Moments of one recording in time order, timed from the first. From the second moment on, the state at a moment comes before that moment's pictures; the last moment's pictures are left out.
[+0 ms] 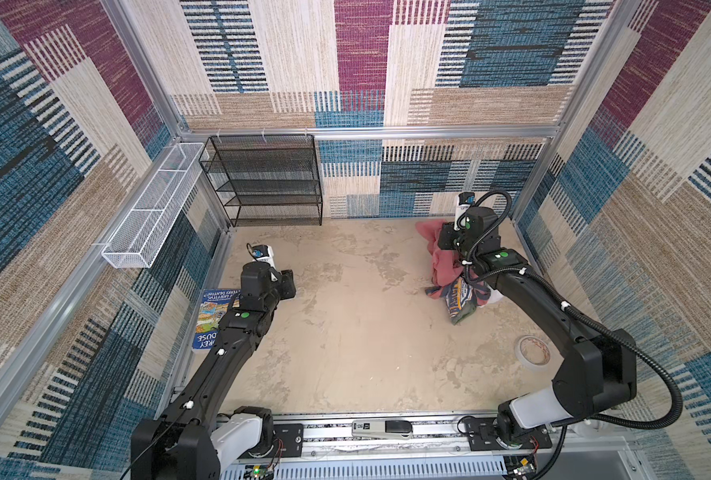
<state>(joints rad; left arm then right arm) -0.13 1.11 0.77 -0.16 -0.05 -0.29 0.27 1.49 1.27 -0.19 0.09 0.22</state>
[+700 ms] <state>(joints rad) -0.13 1.09 0.82 -0.19 -0.05 -0.30 0.20 1.55 1.53 -0.22 -0.01 0.23</state>
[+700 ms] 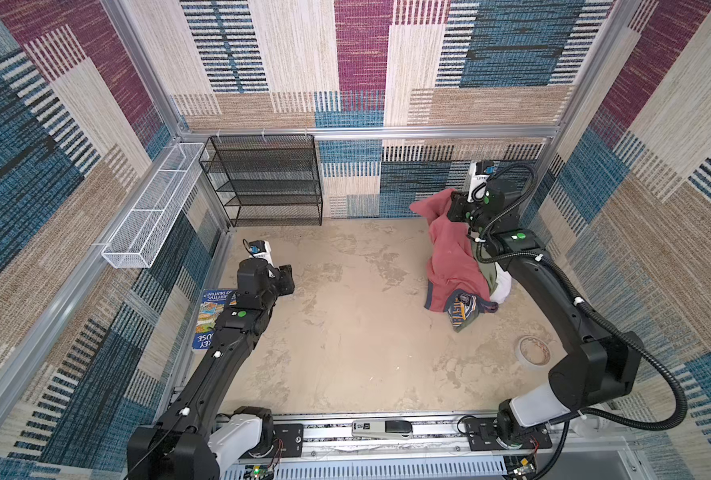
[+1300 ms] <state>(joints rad) -0.13 1.04 0.86 -0.25 -0.02 -0.34 0.19 1.61 1.89 -0.34 -0.15 0.22</state>
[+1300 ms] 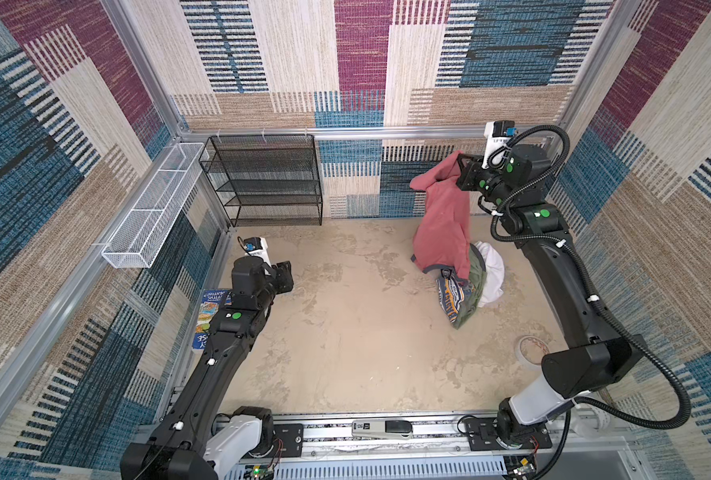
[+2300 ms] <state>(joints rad) -0.13 0.91 1.00 -0.53 -0.03 -0.37 0.44 1.85 2.35 -0.44 -0.55 0.19</state>
